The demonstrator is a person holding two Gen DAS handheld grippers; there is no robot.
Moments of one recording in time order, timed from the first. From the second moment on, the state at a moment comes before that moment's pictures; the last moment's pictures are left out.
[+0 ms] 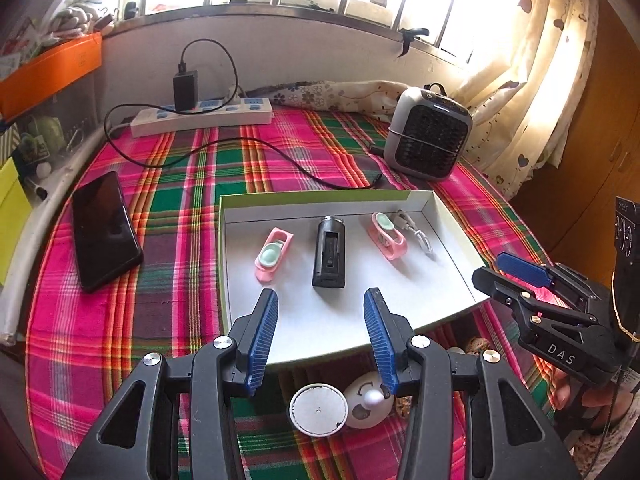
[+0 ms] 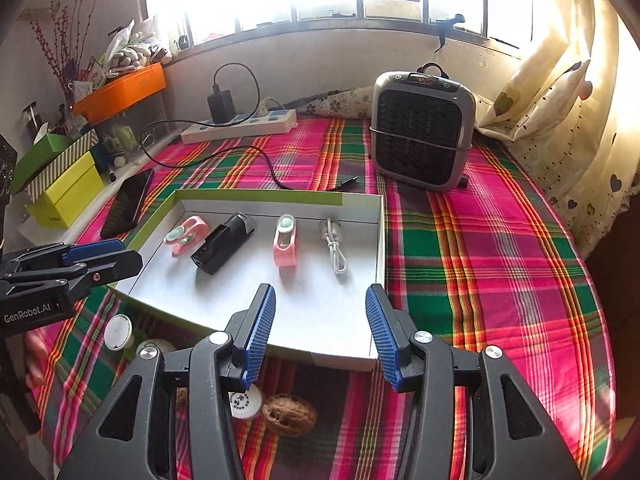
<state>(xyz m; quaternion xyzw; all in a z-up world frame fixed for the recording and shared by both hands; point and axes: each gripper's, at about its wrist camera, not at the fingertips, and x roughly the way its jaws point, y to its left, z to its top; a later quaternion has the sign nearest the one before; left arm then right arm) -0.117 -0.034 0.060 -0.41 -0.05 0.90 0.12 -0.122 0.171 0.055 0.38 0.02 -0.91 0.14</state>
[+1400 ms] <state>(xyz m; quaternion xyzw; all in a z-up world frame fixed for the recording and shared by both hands) -0.064 -0.050 0.018 -0.43 -0.08 0.89 0.13 -0.068 0.193 0.026 0.40 0.01 -0.90 0.15</state>
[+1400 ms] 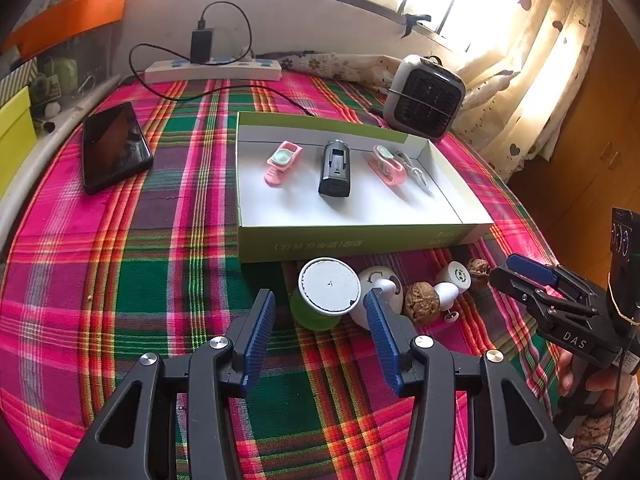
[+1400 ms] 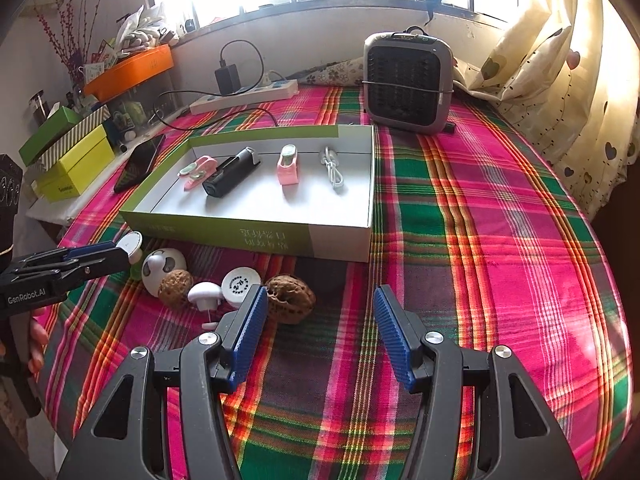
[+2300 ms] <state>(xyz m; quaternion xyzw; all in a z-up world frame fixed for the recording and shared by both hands) -0.077 -0.048 0.011 -0.44 -0.08 0.89 0.12 -0.085 0.183 0.009 0.43 0.02 -0.89 0.15</state>
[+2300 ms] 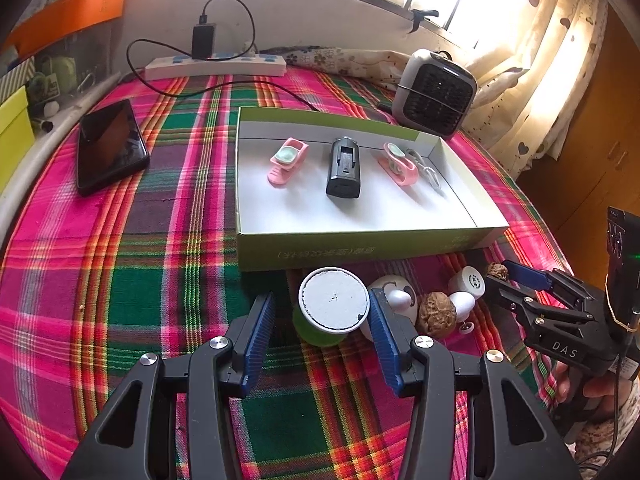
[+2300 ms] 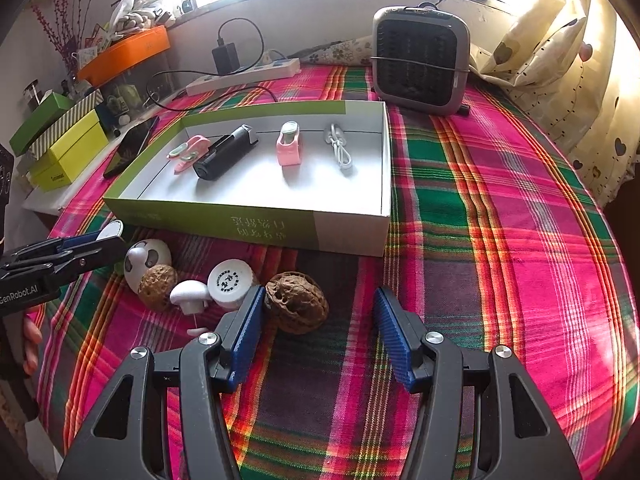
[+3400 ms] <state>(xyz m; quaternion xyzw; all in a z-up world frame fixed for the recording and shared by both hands) -0.083 -0.056 0.005 -0.43 -0.07 0.90 0.08 -0.089 0.176 0.008 0.43 0.05 -0.89 0.14</state>
